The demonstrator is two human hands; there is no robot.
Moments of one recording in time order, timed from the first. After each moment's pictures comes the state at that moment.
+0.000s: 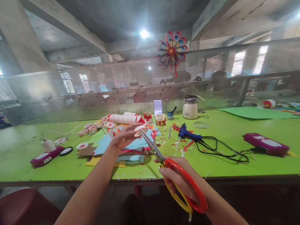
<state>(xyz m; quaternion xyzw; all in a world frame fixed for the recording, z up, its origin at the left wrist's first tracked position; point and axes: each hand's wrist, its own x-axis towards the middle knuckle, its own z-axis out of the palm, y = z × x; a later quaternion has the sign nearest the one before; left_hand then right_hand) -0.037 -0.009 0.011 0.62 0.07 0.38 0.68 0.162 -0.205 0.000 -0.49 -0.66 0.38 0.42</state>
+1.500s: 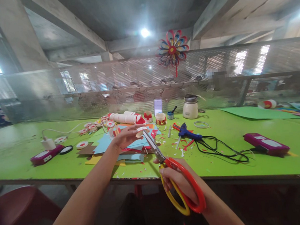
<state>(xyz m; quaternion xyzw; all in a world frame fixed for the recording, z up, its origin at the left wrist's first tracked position) -0.036 -0.010 0.008 0.63 0.09 0.35 0.68 0.162 -0.200 -0.020 -0.42 -0.59 0.49 0.48</state>
